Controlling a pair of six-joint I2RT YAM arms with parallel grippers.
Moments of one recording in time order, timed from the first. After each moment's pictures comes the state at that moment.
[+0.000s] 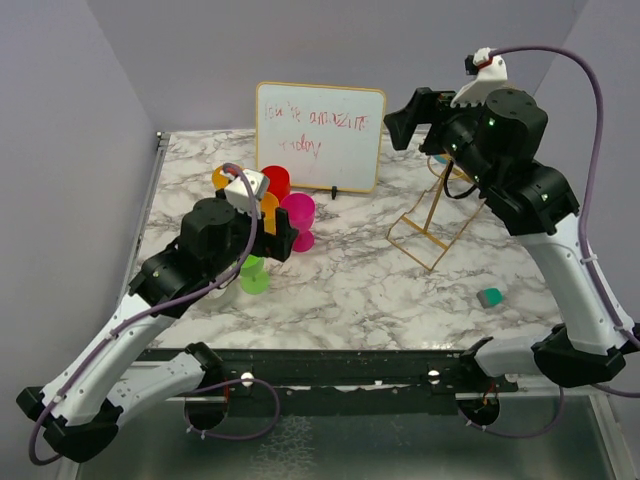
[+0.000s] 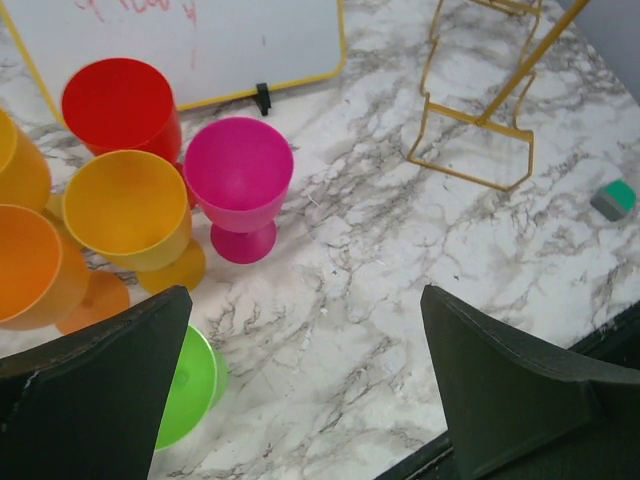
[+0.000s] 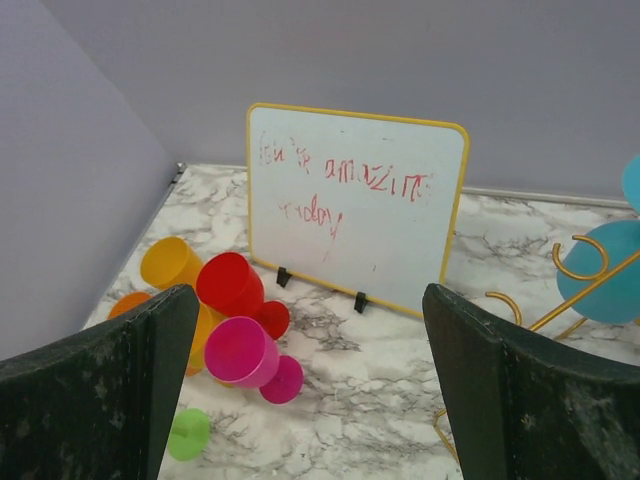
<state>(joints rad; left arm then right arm) -0.70 0.84 1.12 -0.61 -0.15 -0.23 0.60 1.33 1.86 -0.61 0.23 0.26</state>
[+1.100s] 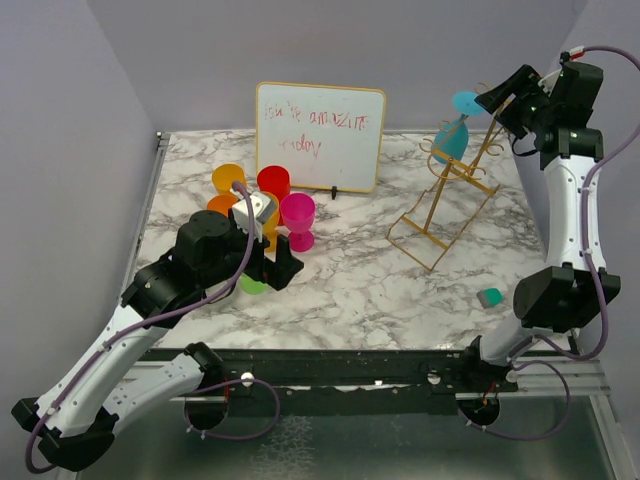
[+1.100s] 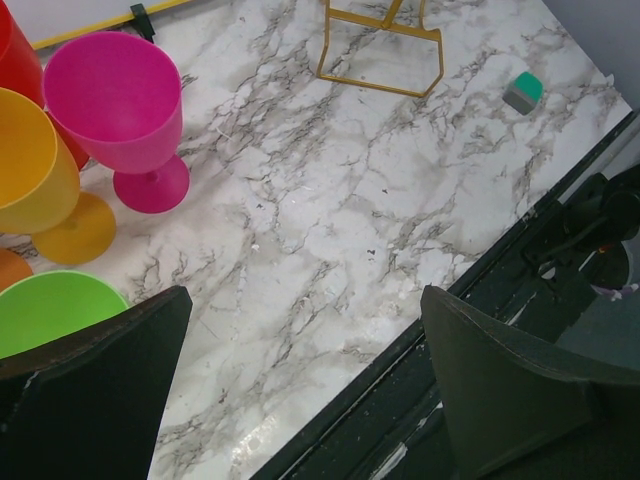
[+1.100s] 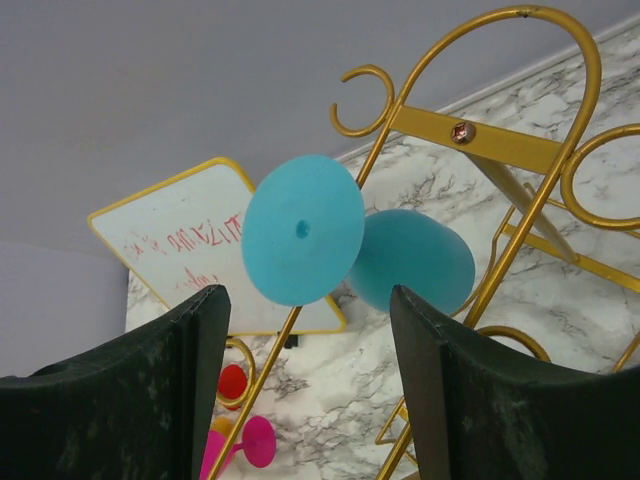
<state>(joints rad) -0.70 0.79 1.07 -0.71 0.14 -0.22 -0.18 1.62 1.86 -0.57 -0.33 0.55</state>
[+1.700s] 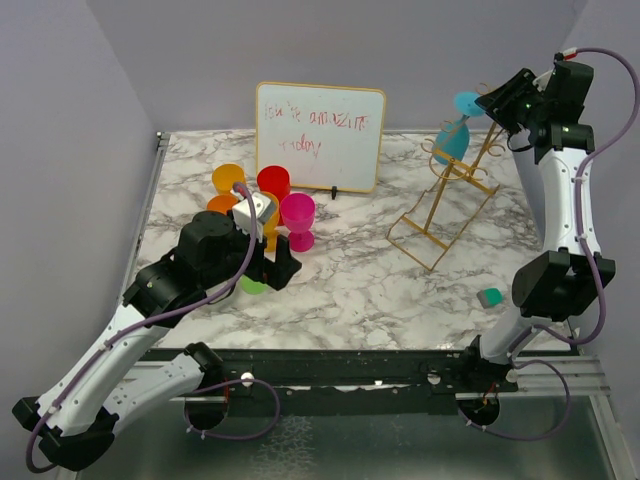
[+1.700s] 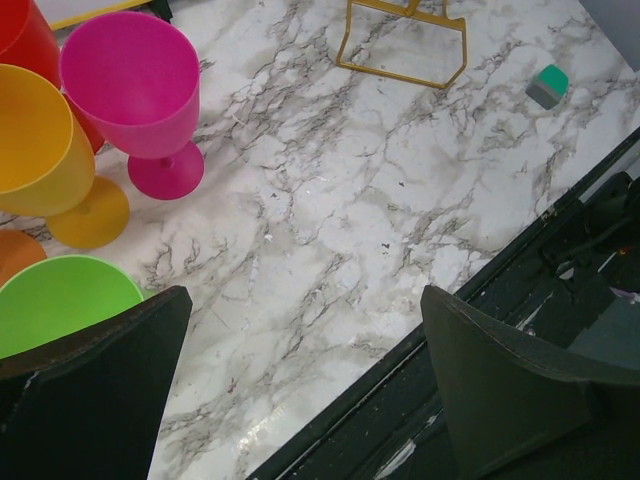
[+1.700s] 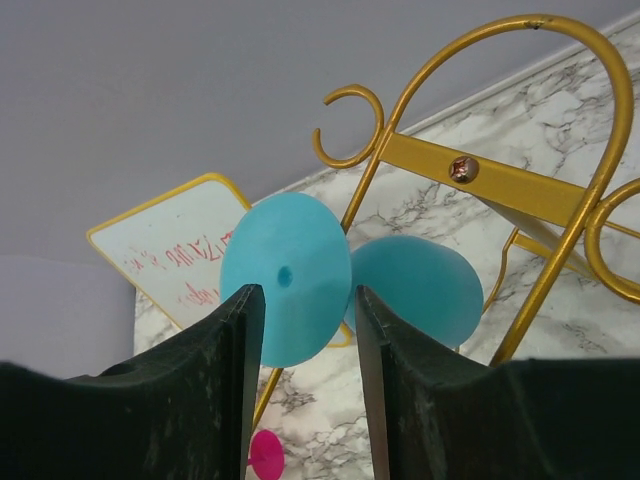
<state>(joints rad) -0.70 0.79 1.06 -0.72 0.10 -0.22 -0.18 1.72 1.89 -0.53 -0.33 0.59</state>
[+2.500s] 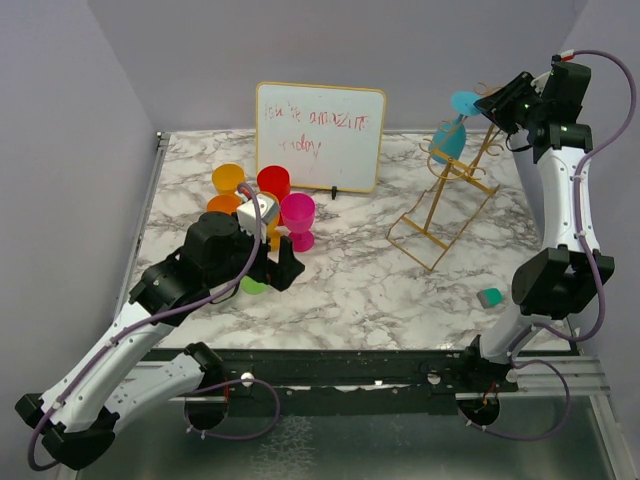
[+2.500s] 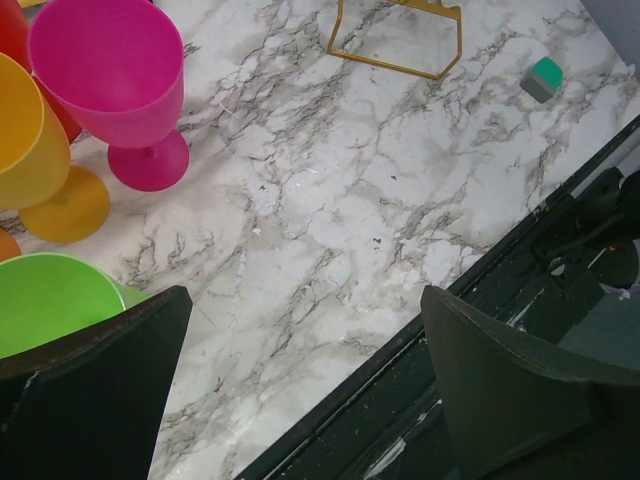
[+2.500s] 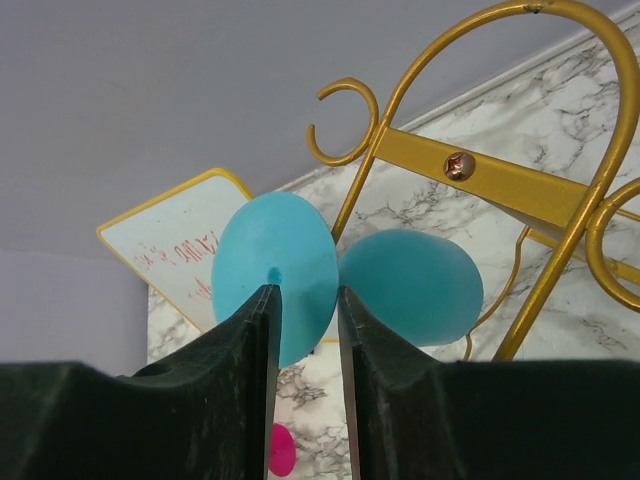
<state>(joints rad) -0.70 0.81 1.03 -0.70 0.12 -0.25 -0.18 1.73 1.89 -0.52 -0.35 0.62</state>
